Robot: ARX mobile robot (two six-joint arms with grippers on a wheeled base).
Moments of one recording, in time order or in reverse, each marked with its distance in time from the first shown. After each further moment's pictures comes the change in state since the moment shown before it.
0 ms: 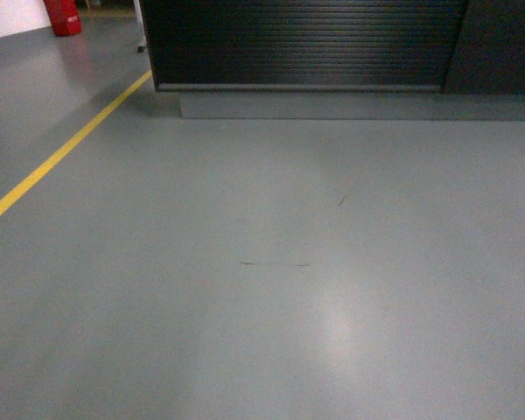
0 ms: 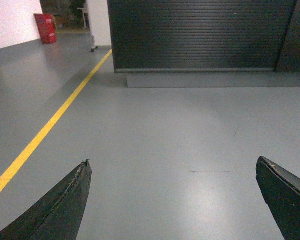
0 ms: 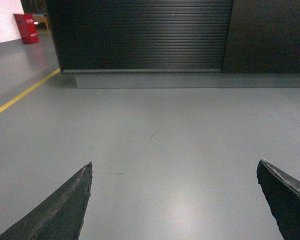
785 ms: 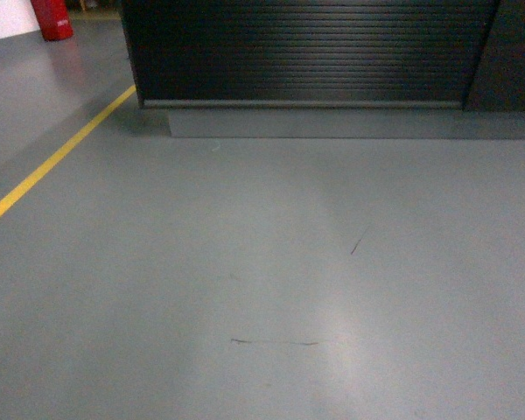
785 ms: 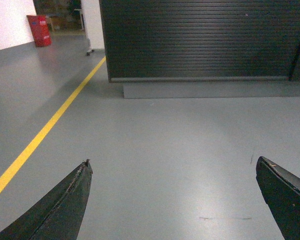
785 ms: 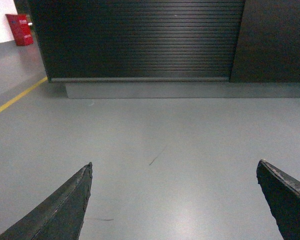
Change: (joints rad) left arm 0.000 0.000 0.000 0.000 0.001 0.000; right arm 0.000 0.000 0.000 -0.003 0.000 0.000
